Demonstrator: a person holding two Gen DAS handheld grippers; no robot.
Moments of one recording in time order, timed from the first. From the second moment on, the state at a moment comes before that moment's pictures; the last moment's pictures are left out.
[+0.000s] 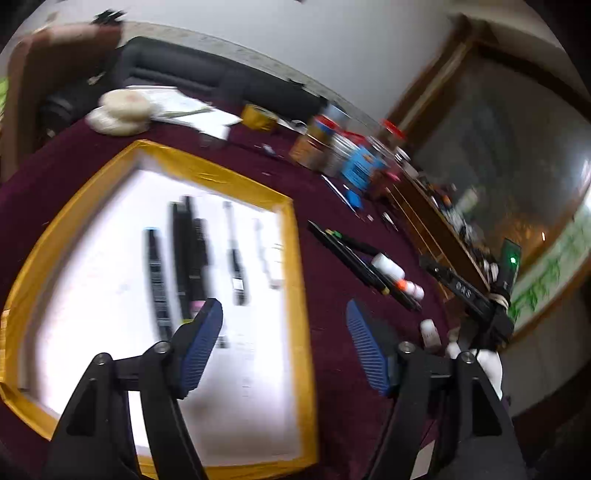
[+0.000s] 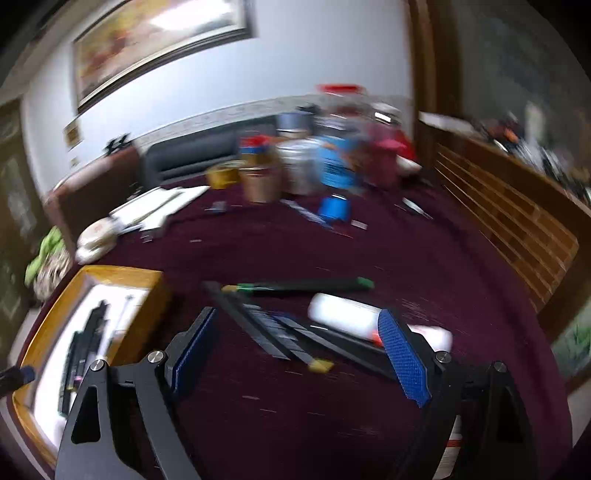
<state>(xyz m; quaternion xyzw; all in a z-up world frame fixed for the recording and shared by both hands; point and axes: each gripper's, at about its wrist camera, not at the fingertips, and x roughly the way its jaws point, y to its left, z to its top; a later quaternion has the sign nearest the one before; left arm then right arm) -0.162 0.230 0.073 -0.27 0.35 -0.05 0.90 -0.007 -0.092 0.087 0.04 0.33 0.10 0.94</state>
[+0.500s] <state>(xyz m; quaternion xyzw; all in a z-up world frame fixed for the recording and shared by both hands) -0.069 0.082 0.068 -0.16 0.43 -0.11 0.88 0.008 -0.218 0.046 0.19 0.31 0.04 0.93</state>
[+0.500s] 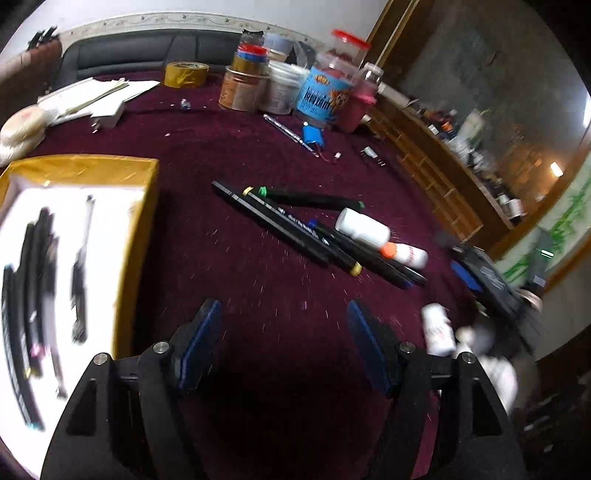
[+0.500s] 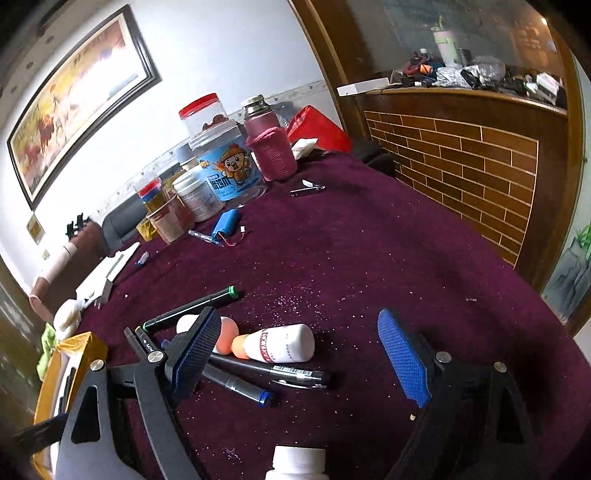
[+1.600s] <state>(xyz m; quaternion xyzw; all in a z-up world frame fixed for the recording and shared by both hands) -0.027 0.041 0.000 0.06 0.51 -0.13 0.85 0.011 -0.219 0.028 0.21 0.35 0.06 0.91</state>
